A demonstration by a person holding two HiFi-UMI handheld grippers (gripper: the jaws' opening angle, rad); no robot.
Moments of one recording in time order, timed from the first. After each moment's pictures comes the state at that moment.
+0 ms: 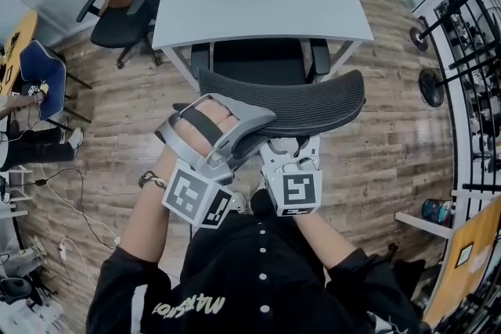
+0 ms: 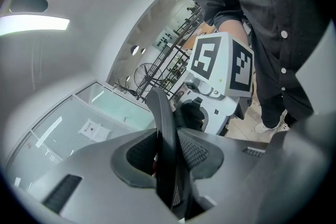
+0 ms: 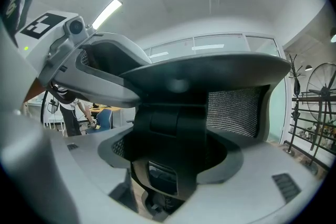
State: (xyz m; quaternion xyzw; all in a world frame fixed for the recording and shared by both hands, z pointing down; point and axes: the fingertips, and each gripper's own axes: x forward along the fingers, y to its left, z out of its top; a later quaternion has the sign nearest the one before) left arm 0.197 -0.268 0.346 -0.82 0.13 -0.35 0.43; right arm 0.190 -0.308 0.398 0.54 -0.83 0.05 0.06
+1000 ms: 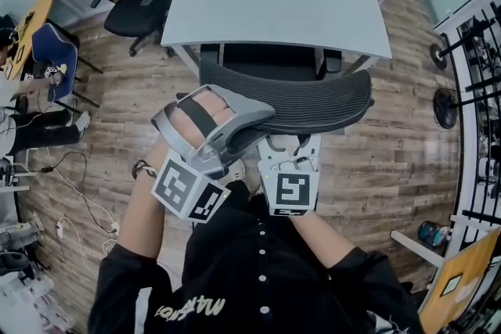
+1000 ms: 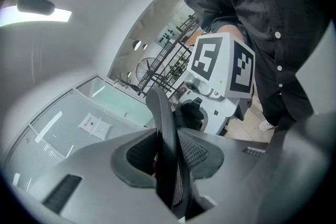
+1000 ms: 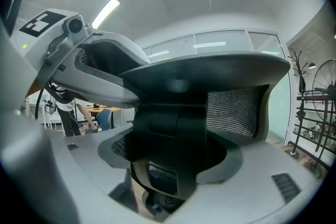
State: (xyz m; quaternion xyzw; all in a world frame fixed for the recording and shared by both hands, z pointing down) left arm 0.201 -0.328 0.346 -0.82 0.14 -0.36 0.42; right arm 0.193 -0.369 0.397 0.53 -0.84 0.05 0.06
